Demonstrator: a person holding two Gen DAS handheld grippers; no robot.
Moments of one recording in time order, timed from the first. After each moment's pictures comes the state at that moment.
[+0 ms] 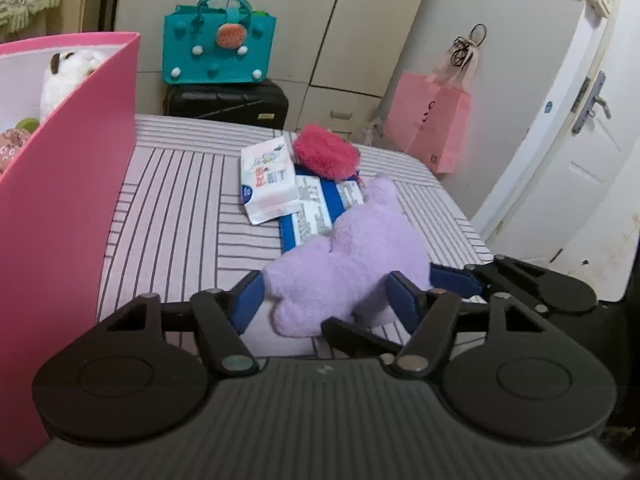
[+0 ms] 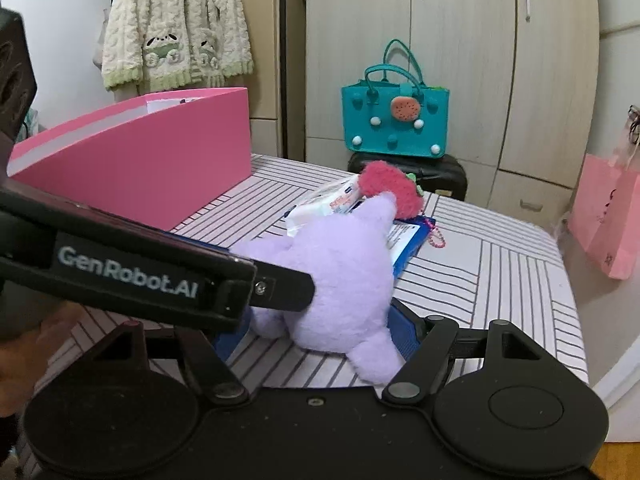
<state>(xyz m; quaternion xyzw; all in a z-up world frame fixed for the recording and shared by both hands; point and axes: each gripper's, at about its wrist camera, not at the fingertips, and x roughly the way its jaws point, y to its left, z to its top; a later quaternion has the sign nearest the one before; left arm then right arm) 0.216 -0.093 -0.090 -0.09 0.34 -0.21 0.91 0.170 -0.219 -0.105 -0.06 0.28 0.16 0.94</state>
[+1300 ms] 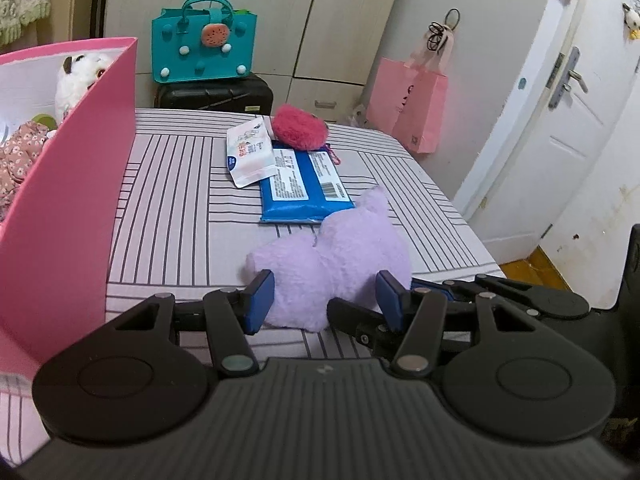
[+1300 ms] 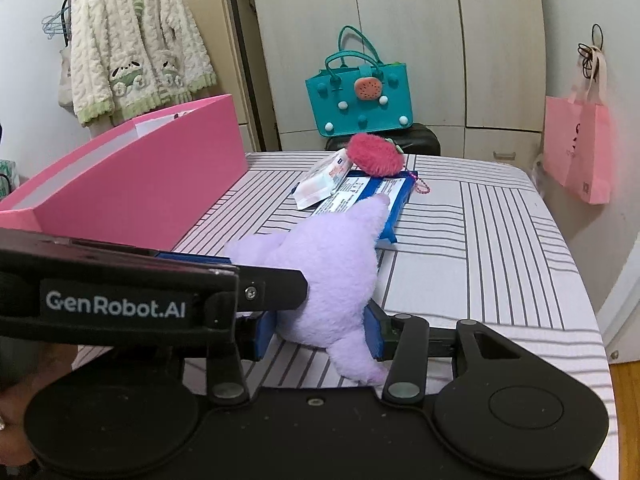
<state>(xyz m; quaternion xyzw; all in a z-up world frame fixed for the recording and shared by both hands) 0.163 -0.091 -0.081 -0.06 0.35 -0.23 0.91 0.117 -0.215 -0.103 0.03 0.30 0.11 0.94</state>
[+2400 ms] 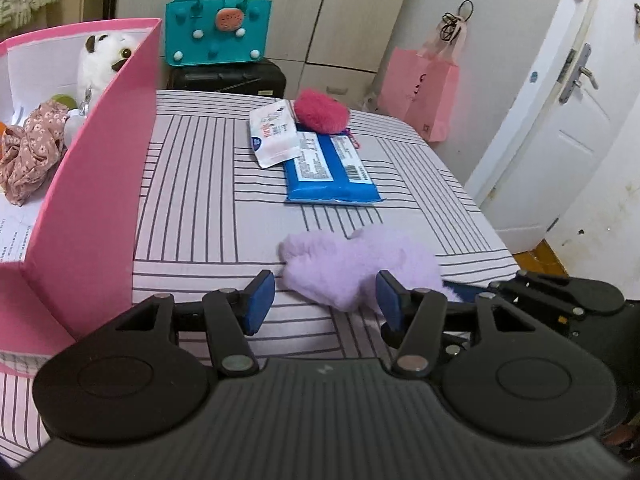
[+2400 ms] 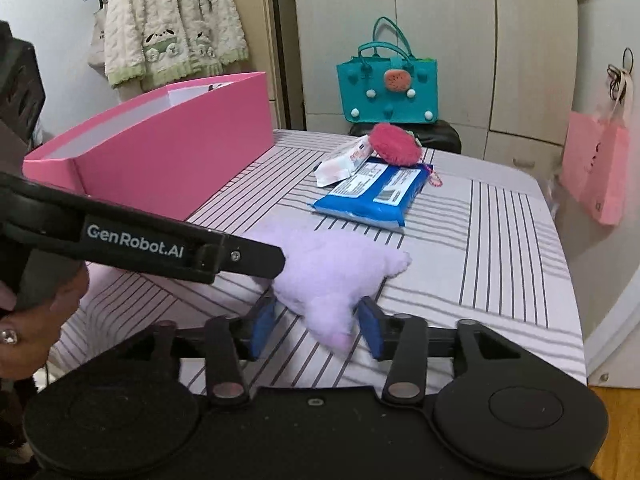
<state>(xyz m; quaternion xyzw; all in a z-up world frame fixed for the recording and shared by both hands) 0.161 -0.074 -0.083 -0.06 0.37 -0.22 0.90 0.101 -0.221 -0.097 -0.02 0.32 0.15 0.93</state>
